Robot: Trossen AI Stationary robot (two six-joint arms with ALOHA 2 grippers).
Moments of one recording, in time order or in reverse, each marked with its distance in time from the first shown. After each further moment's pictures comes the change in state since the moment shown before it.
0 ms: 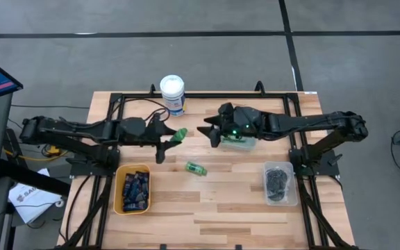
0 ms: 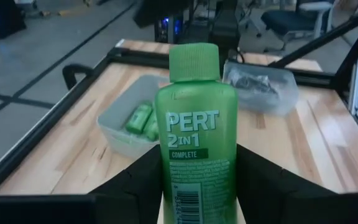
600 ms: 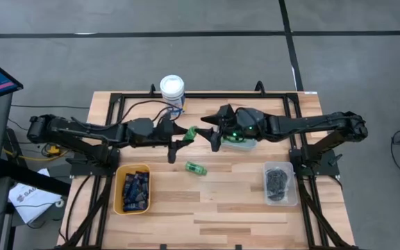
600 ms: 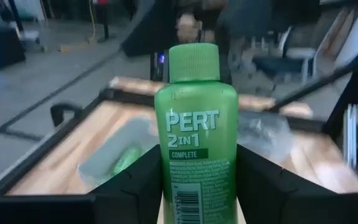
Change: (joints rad) left arm 0.000 0.141 -0.001 0.315 0.007 -0.004; right arm 0.025 0.000 0.000 0.098 0.001 -0.173
